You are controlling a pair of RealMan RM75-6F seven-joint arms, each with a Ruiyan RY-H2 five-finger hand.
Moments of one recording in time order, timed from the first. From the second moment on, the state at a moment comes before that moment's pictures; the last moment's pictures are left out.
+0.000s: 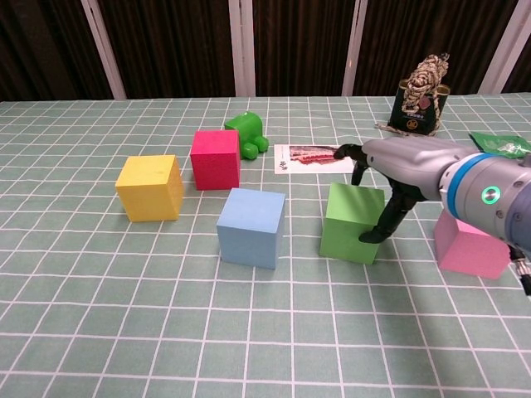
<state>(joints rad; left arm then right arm) -0.09 -1.17 0.07 -1.64 1.65 1.60 0.05 0.75 -1.62 0.21 -1.84 -0.66 1.27 -0.89</state>
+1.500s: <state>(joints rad) -0.07 -1.16 0.04 -1.66 1.66 1.57 0.04 0.78 -1.67 0.15 -1.80 -0.82 1.25 -0.81</state>
